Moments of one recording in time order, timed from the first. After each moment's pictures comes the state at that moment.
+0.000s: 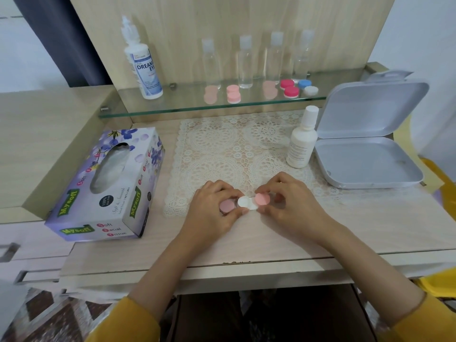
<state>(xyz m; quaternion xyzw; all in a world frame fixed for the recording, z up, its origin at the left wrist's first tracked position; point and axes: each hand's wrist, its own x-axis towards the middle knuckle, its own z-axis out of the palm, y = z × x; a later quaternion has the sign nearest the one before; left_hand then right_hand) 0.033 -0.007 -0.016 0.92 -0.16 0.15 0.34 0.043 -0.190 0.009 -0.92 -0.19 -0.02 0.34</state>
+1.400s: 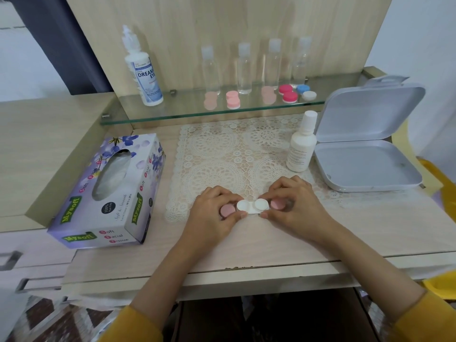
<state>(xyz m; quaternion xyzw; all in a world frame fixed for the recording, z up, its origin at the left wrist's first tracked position) 0.030 -0.006 -0.012 0.91 -0.14 0.13 0.36 0.053 -0.198 -0.004 -0.90 -0.21 -0.08 0.38</state>
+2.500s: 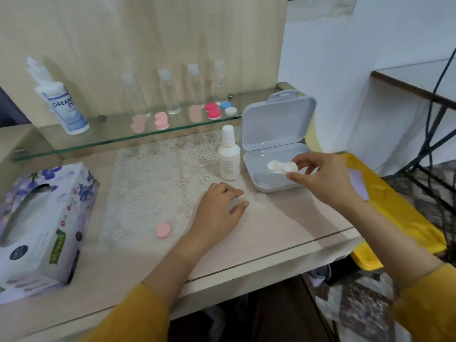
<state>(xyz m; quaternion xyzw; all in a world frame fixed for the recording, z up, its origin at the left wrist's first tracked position) 0.061 -0.121 -0.006 0.92 -0.22 0.09 0.30 0.049 -0.338 0.044 -0.90 0.02 -0.20 0.40</state>
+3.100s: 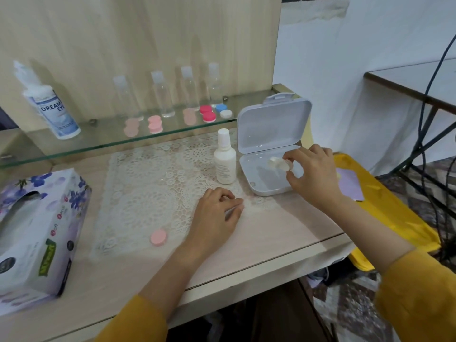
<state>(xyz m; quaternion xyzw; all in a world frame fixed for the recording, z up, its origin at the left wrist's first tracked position) 0.063 -0.121 -0.018 0.90 -0.25 0.14 0.33 0.081 -0.346 0.016 -0.91 -0.08 -0.40 0.11</state>
